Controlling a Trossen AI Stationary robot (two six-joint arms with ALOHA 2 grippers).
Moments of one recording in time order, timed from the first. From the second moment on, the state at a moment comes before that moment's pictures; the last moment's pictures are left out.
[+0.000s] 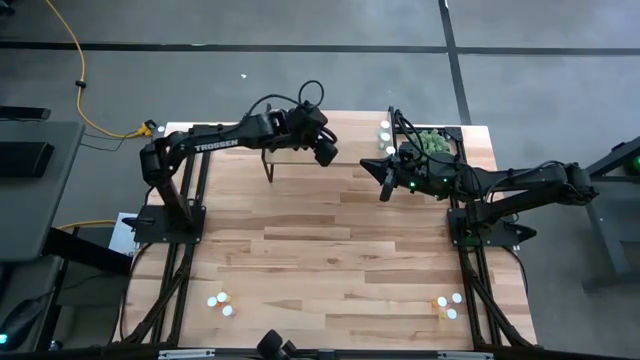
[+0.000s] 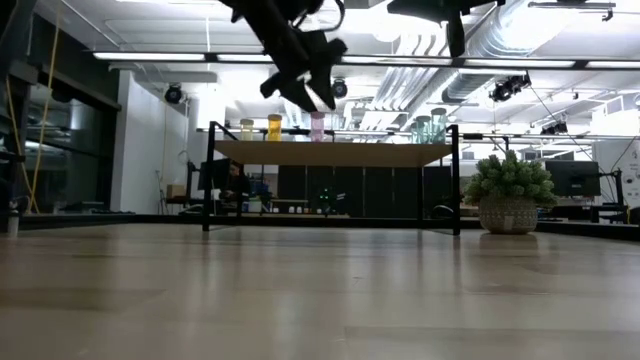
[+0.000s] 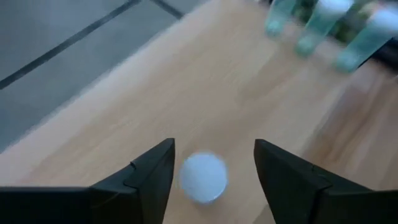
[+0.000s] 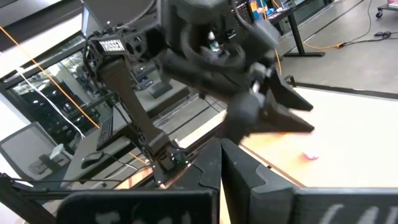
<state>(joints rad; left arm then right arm) 0.48 1.75 1.57 -0.58 -0.25 -0.26 -0.02 1.03 0.77 0.22 0.33 0.50</state>
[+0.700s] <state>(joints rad) 0.23 1.09 1.33 -0.28 0.01 -0.21 -0.02 1.03 0.77 0.21 0.28 0.50</state>
